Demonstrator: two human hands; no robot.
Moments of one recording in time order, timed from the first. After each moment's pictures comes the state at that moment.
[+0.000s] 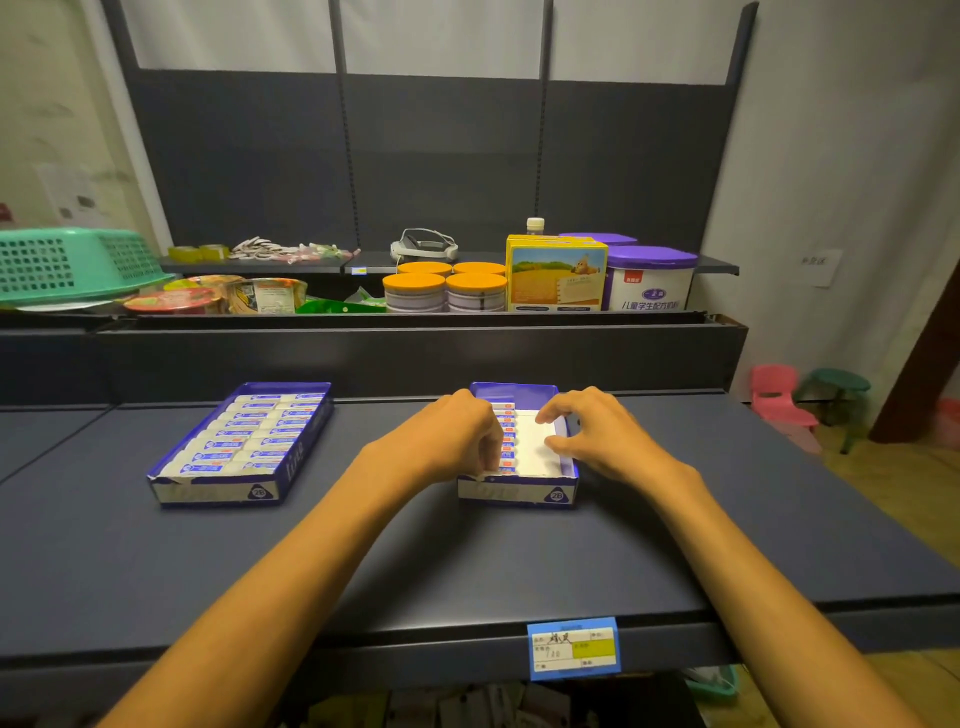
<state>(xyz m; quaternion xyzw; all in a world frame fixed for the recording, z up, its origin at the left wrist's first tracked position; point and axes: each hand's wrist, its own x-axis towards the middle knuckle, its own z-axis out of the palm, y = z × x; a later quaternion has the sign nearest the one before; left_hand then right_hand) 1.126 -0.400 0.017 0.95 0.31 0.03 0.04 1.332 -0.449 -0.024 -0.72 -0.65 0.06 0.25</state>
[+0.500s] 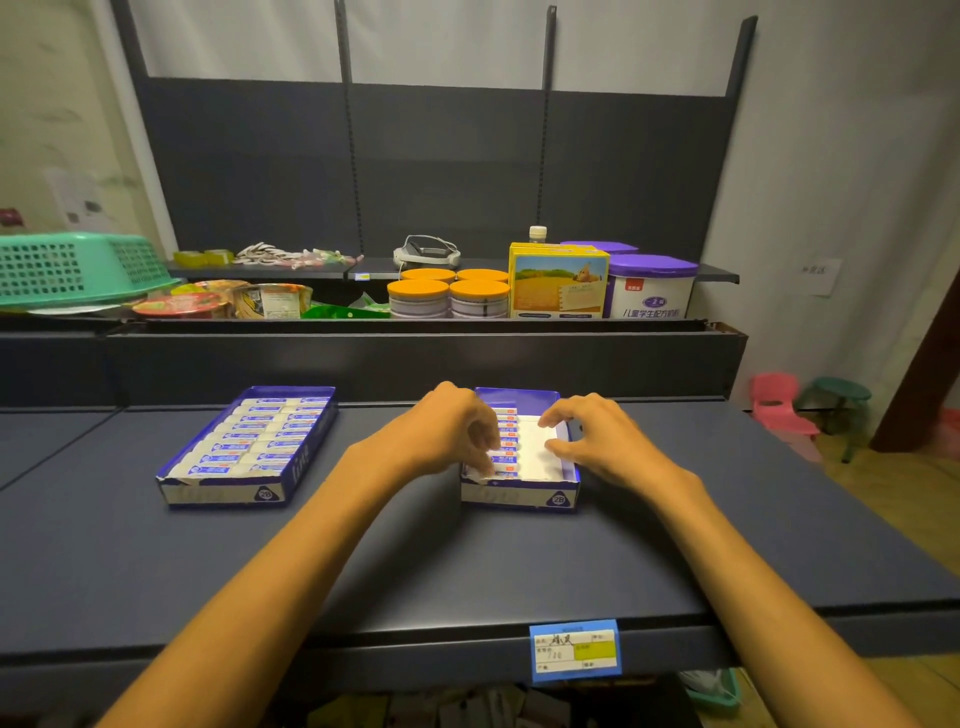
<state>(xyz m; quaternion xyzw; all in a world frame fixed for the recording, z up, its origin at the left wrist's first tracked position) 1.115 -0.393 0.021 0.94 0.31 0.10 0.11 1.331 -0.451 -0.022 -0.71 -0.65 0.05 0.25</state>
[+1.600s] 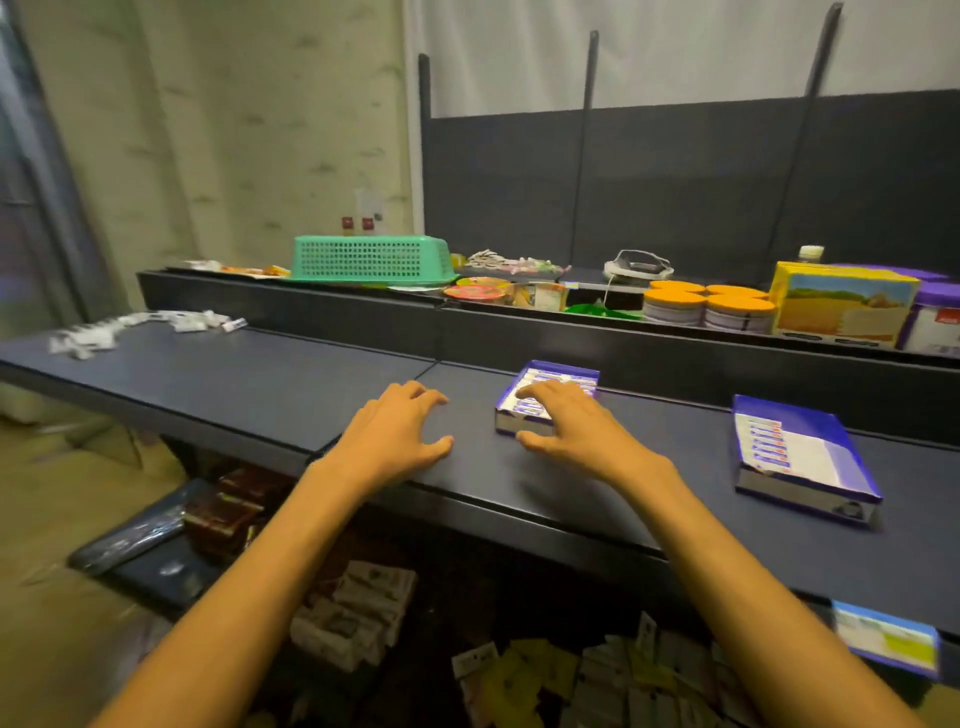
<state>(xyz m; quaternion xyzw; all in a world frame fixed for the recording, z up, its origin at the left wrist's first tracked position) 0.779 -0.469 0.006 0.78 0.60 0.17 -0.06 1.018 -0.444 0.004 -0.49 -0.85 0.02 0.21</state>
